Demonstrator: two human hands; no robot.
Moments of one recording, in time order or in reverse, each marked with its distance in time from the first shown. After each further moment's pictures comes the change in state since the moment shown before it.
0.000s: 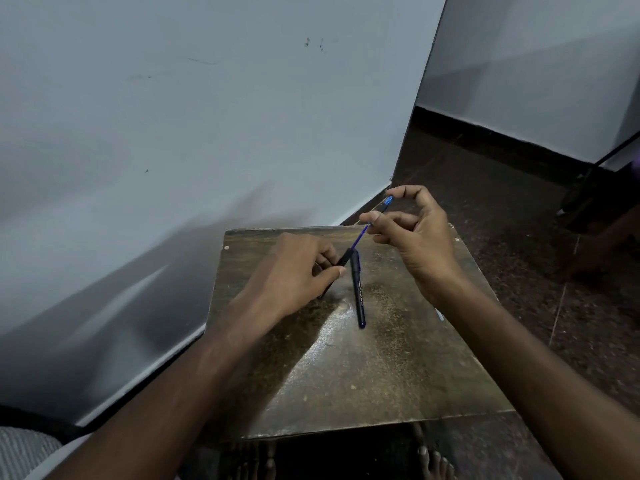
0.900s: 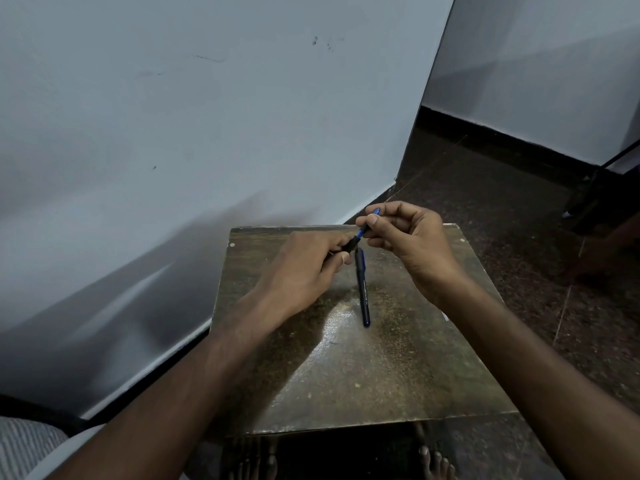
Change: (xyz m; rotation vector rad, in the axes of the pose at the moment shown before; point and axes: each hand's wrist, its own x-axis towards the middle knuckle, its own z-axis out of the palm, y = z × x) left_hand -0.001 0.006 0.001 -0.047 0.034 0.077; right_hand 0.004 0.008 0.002 0.047 -0.128 0.045
